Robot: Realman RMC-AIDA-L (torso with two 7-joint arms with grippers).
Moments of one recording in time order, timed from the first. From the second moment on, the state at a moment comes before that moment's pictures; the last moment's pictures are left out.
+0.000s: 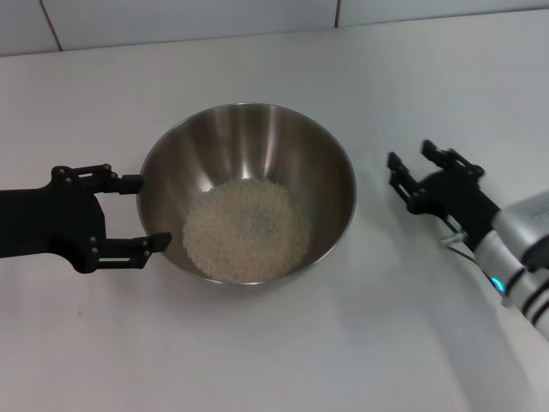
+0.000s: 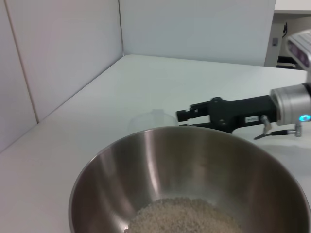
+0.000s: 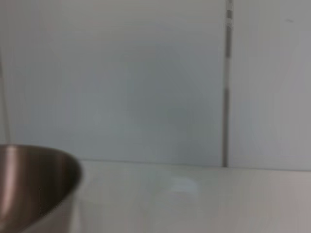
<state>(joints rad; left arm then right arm) -0.23 -2.07 1.18 1.36 1.94 1.51 -1.63 0.35 2.08 0.43 0.27 -2.06 -1.03 0.11</state>
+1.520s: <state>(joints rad) -0.25 -2.06 1.18 1.36 1.94 1.51 -1.65 0.66 2.08 -0.83 -1.19 -2.27 -1.74 1.64</state>
